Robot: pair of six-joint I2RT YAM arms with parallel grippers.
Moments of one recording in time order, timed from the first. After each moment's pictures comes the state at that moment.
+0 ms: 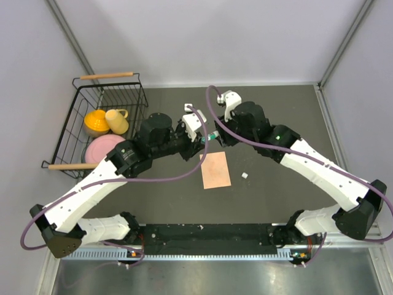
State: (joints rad) left arm -0.84 1.13 1.27 -0.50 0.18 0.11; right arm 0.82 1.32 1.35 -0.56 0.11 0.15
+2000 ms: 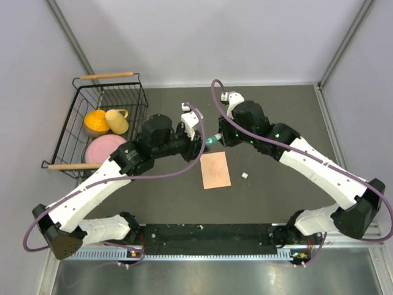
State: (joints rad) left arm -0.80 1.14 1.21 -0.44 0.26 -0.04; right arm 0.81 1.33 1.36 -0.62 0.10 0.29
